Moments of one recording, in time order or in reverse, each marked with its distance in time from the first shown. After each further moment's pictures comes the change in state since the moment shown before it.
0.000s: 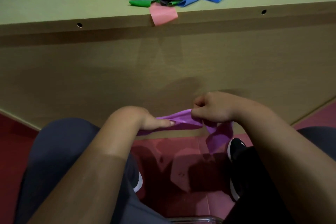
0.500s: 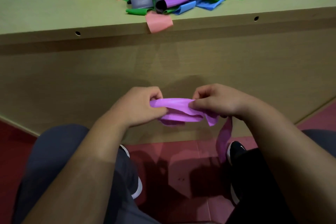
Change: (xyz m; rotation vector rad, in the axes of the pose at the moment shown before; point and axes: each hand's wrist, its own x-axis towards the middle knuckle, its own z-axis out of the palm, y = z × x) left_hand -0.008 -0.012 -0.015 -0.274 0.645 0.653; right_hand -0.003 0.013 -0.016 0.365 0.133 -0.059
